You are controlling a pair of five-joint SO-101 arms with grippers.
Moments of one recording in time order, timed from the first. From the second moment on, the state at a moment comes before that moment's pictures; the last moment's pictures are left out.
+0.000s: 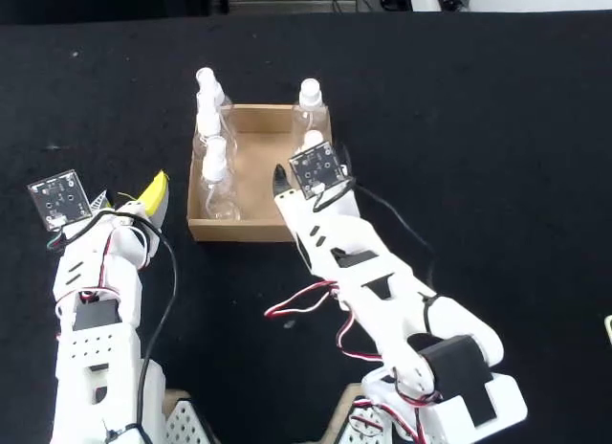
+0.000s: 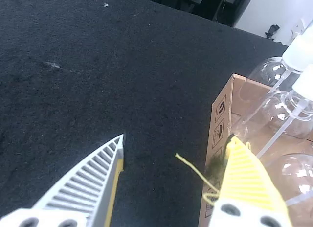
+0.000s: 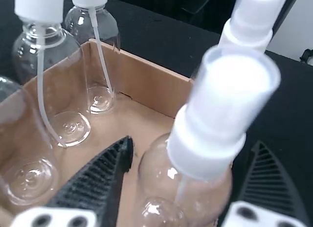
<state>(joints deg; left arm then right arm) -17.1 -62.4 84.7 8.1 9.9 -21.5 -10.5 68.5 -25.4 9.4</state>
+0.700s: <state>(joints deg) -17.1 -62.4 84.7 8.1 9.9 -21.5 -23.0 71.5 -25.4 9.4</state>
